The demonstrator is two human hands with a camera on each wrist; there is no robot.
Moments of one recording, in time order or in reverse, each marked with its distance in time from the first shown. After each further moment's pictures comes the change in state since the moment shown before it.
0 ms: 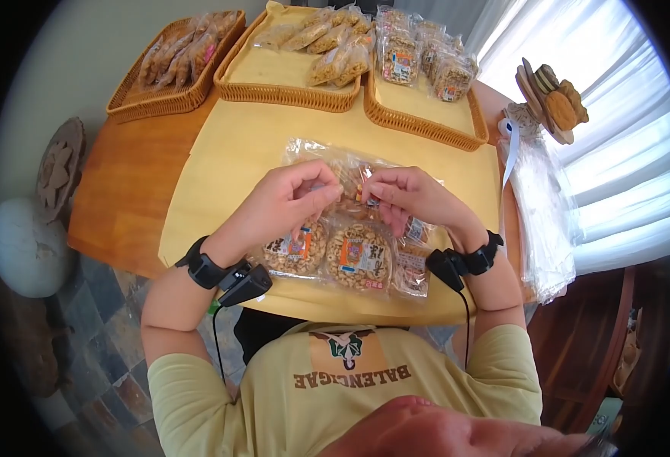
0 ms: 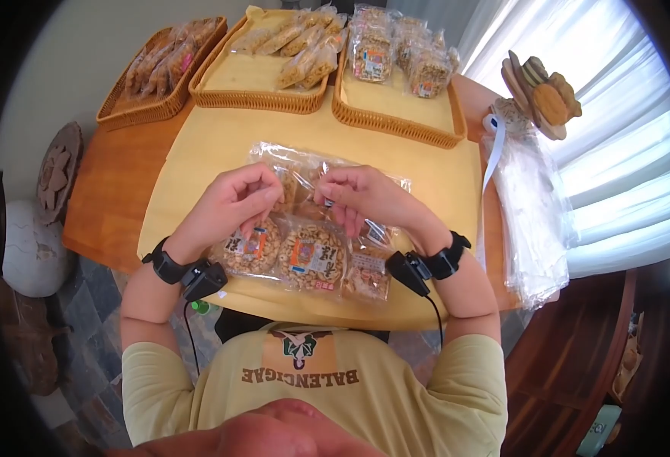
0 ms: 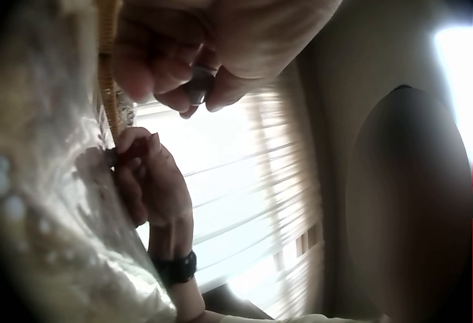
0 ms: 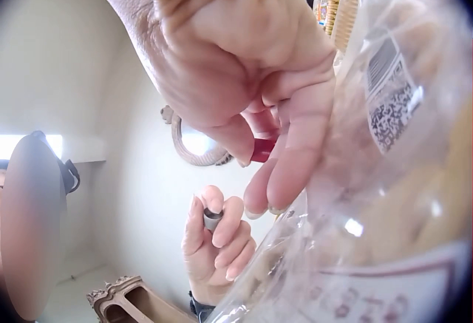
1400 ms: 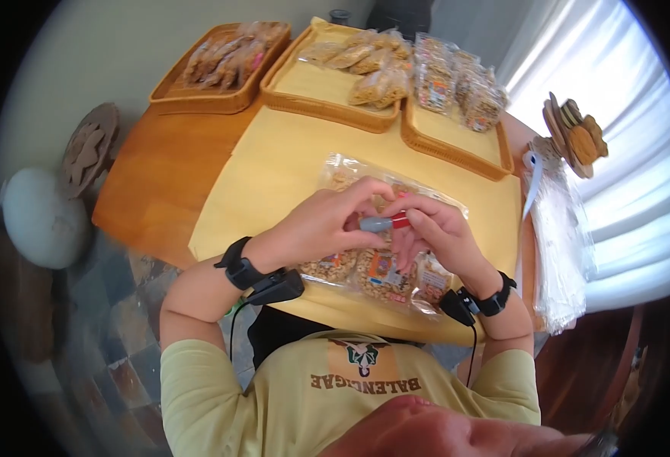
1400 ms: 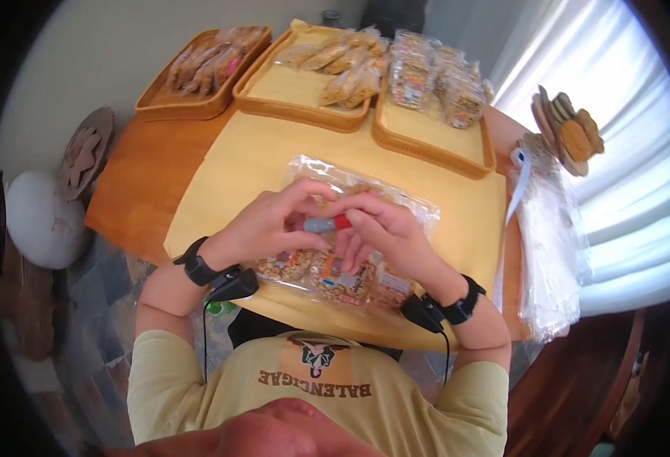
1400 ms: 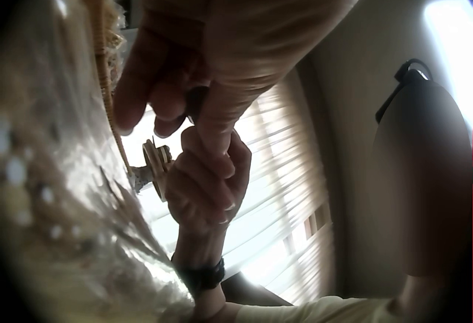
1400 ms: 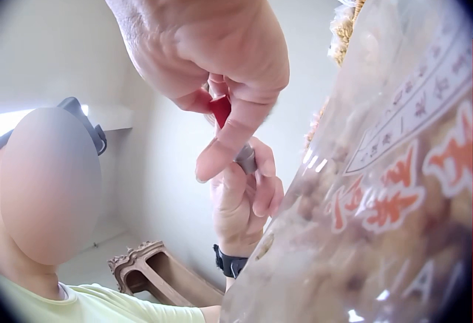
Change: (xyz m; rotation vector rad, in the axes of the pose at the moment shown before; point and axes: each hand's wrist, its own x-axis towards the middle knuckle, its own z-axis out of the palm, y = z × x) left_hand -0.007 0.005 0.008 0.338 -0.039 0.226; right_hand -0.021 -0.019 0.037 0.364 0.033 -0.245
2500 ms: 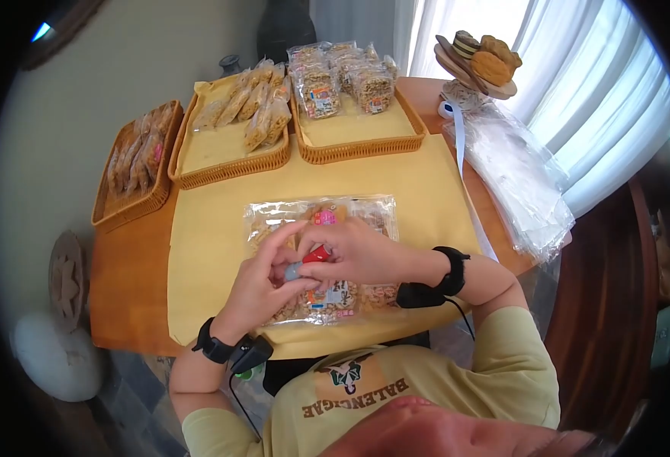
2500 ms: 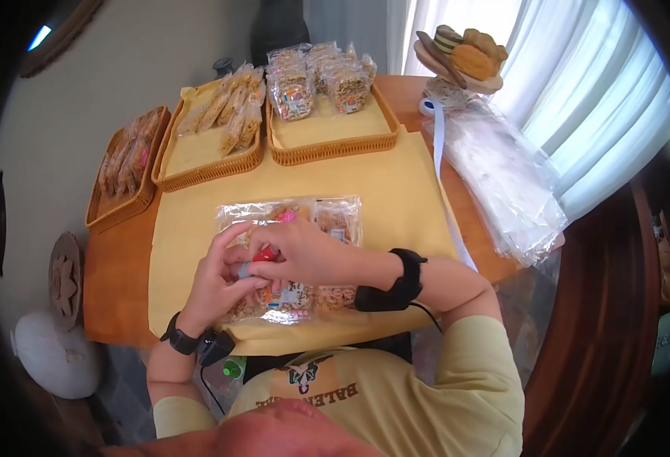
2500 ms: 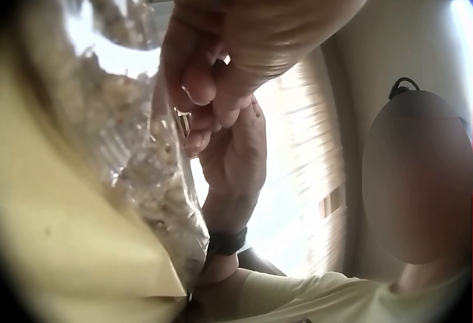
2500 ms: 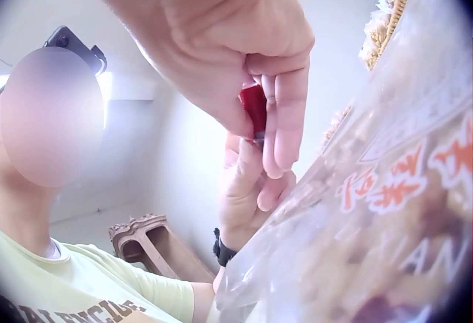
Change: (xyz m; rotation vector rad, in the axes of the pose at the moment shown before) left_hand -0.004 -0.013 0.020 -0.184 0.008 -0.006; right_hand -0.002 0.006 0.006 -0.670 0.111 -0.356
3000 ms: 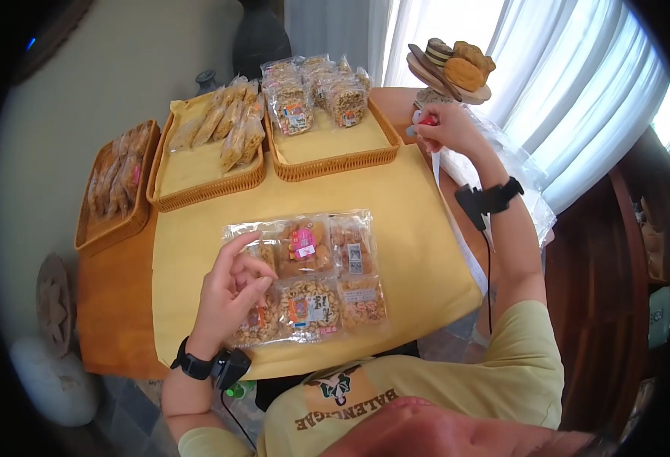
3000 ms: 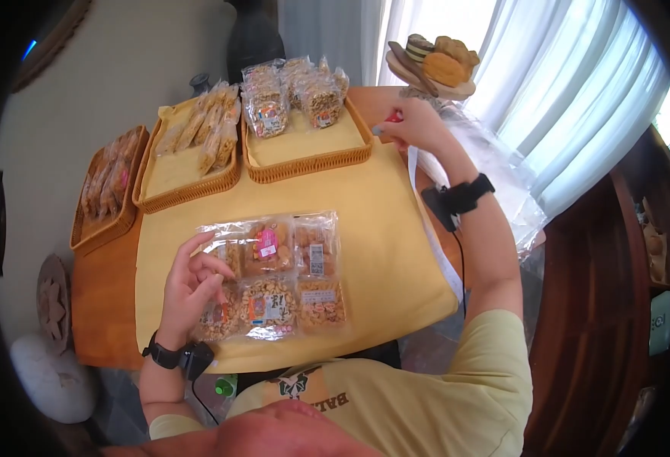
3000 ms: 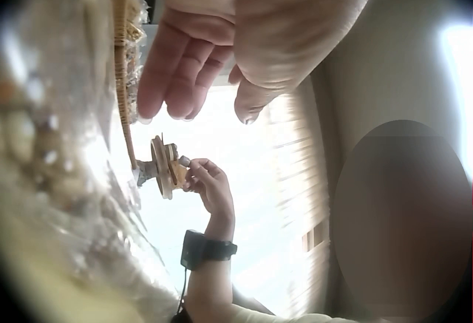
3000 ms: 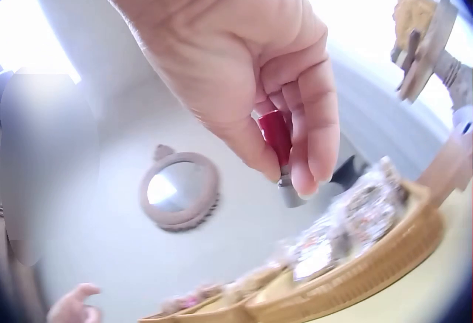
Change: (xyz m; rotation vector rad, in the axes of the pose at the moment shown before) left_hand 0.004 0.004 -0.015 -0.113 0.103 0.026; right_hand -0.033 0.059 -0.199 -0.382 0.510 0.536
